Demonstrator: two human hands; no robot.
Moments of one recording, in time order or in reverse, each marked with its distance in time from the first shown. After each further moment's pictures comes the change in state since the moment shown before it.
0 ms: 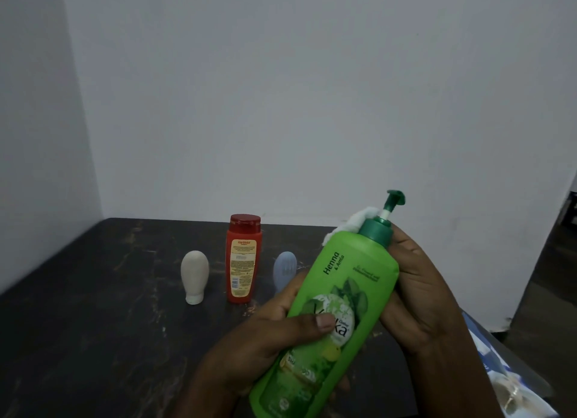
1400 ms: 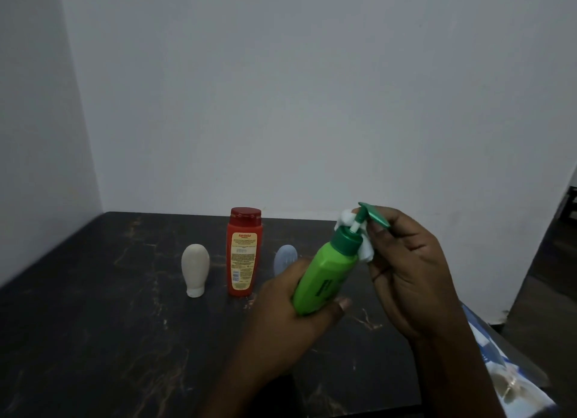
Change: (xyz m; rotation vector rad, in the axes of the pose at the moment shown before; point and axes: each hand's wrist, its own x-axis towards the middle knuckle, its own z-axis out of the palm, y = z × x) left_hand 0.023 -0.018 0.005 0.898 0.564 0.265; right_hand 0.004 0.004 -0.010 -0.324 -0.006 -0.310
